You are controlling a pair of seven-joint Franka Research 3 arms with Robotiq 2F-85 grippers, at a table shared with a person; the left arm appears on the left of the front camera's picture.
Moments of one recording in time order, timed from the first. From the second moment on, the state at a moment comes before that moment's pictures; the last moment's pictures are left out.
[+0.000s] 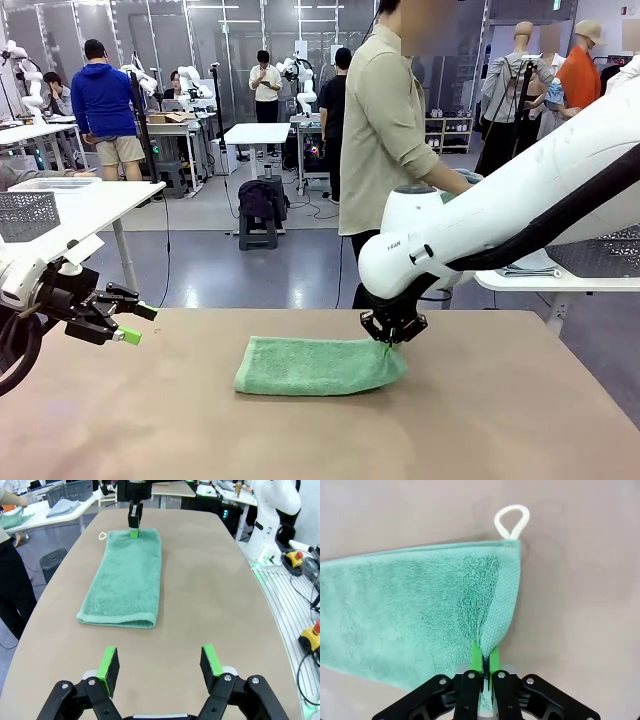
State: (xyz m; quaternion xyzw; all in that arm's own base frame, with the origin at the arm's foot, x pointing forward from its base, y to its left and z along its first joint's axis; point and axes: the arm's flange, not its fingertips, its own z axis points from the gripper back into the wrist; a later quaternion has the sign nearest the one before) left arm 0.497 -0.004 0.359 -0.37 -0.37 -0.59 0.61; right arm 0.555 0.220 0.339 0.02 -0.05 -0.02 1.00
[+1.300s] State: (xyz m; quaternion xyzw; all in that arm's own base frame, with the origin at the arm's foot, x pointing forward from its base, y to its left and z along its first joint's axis) left arm 0.497 -0.005 0.358 -0.37 -0.37 -0.59 0.61; right arm 0.574 0.476 0.364 0.00 0.00 0.05 1.00
